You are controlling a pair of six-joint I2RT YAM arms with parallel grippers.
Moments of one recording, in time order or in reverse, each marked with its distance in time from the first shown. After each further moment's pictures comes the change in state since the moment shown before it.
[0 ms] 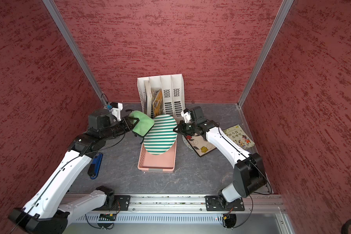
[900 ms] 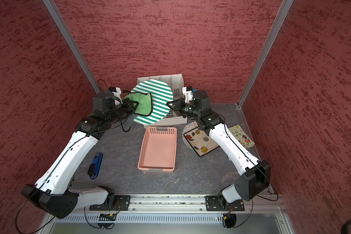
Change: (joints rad) left arm 0.106 0.224 0.287 -0.049 -0.153 -0.059; right arm 0.039 -0.035 0.205 0.252 0.028 0.294
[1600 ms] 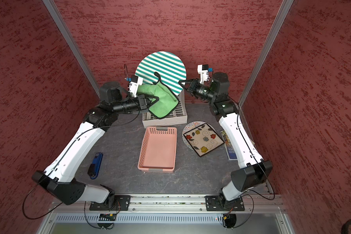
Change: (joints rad) left arm -0.069 0.097 0.150 0.087 0.452 0.180; right arm -0.203 0.093 0.311 -0.003 -0.119 -0.045
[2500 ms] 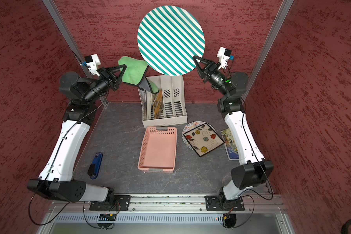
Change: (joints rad) left arm 0.273 0.033 0.076 0.591 0.057 -0.680; right arm -0.108 0.028 0.005 0.660 0.009 0.554
